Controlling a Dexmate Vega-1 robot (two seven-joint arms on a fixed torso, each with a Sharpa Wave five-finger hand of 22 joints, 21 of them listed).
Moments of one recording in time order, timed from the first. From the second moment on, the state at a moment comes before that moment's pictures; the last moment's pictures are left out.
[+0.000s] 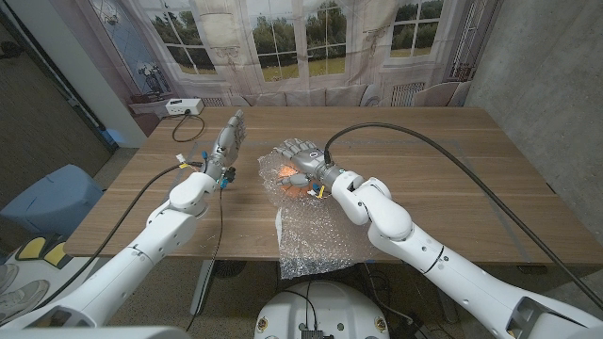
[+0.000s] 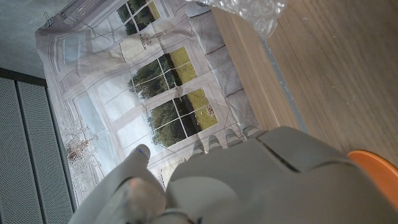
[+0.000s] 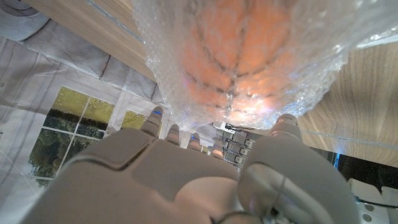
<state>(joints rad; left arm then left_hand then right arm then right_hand) 0.98 0.63 0.32 -1.56 -0.57 -0.22 0.08 0.07 0.05 0.27 0.11 0.28 -0.17 -0.12 0.18 0.17 -0.17 -0.05 0.20 0.18 -0.17 -0.01 0.18 0.17 -0.17 0.03 0.22 0.19 -0.86 -0.45 -0.80 -1.96 -1.22 -0.24 0.39 0.45 0.07 -0.03 -0.12 0.24 -0.17 -0.21 0.19 0.20 -0.17 0.00 0.20 0.21 -0.17 0.12 0.21 0.19 -0.01 0.21 0.21 0.18</state>
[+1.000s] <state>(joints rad) 0.94 0.61 0.34 -1.54 -0.55 -0.20 0.08 0.07 0.05 0.27 0.11 0.28 -0.17 -0.12 0.18 0.17 -0.17 -0.05 0.20 0.18 -0.17 -0.01 0.18 0.17 -0.17 0.03 0.22 0.19 -0.81 -0.43 -0.85 -1.86 -1.31 -0.27 0.53 0.69 0.05 -0.03 -0.15 0.26 -0.17 -0.21 0.21 0.20 -0.17 -0.01 0.24 0.21 0.12 0.03 0.26 0.20 0.72 0.17 0.37 0.18</state>
